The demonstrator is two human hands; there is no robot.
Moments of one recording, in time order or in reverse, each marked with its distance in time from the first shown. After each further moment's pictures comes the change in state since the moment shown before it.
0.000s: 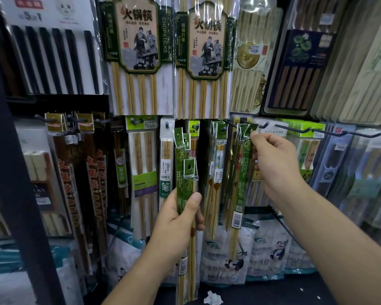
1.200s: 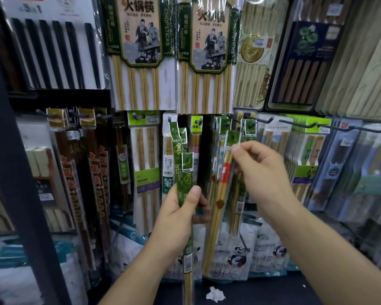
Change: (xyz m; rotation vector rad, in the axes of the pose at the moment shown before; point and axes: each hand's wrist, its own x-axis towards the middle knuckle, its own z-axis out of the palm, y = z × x) left_hand 0.002 -0.002 -0.001 -0.128 0.020 -0.035; right_hand -0.045 0.009 0.009 -0.053 -0.232 -0.115
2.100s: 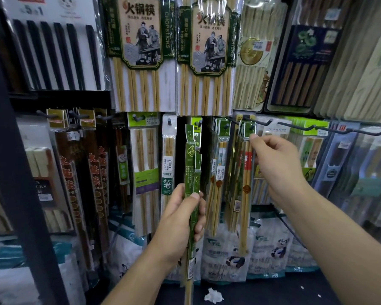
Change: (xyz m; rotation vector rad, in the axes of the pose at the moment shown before) left_hand -0.006 0.006 0.004 -0.156 -0.102 -0.112; right_hand 0.038 0.009 -0.023 -0.032 0.198 0.087
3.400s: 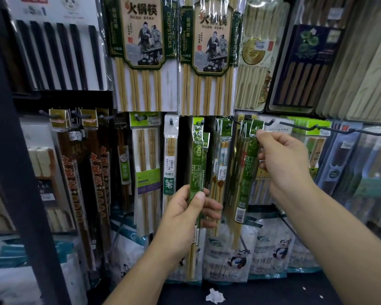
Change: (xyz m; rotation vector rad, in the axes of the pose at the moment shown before) left_hand 0.003 0.001 0.002 0.103 -0.003 0.083; right_hand -0.002 -0.011 0.003 0.212 0.075 0.050
